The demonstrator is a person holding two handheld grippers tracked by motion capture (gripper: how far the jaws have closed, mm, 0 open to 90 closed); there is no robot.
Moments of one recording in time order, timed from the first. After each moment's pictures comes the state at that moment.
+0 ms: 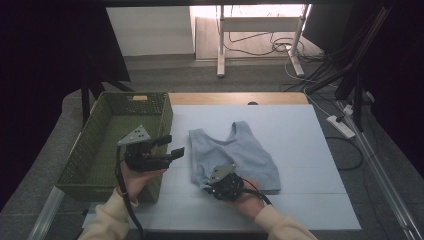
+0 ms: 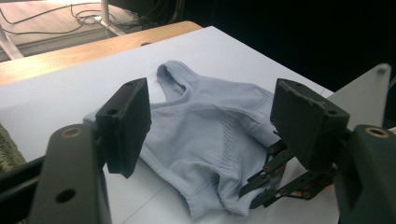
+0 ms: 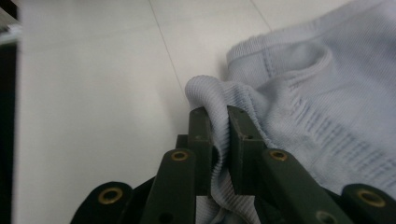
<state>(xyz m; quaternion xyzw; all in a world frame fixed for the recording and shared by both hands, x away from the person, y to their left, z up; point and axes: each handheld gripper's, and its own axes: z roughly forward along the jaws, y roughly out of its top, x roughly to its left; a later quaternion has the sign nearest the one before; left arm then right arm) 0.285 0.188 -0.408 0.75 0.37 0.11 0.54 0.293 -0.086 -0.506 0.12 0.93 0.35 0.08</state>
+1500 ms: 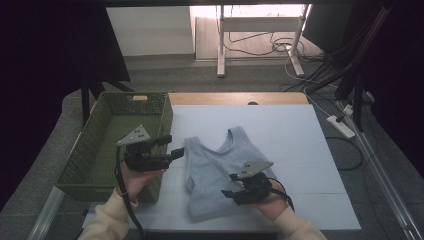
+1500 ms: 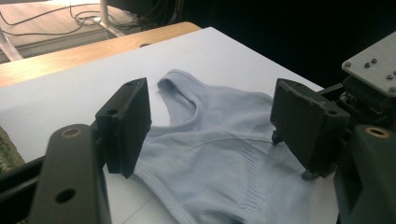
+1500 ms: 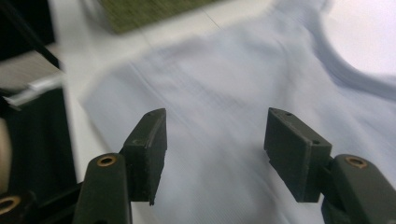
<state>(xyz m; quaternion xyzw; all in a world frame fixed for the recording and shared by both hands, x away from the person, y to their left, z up) 0.285 0.187 -0.407 0.75 0.36 0.11 0.54 0.283 -0.154 -0.477 0.20 0.89 0.40 0.08</state>
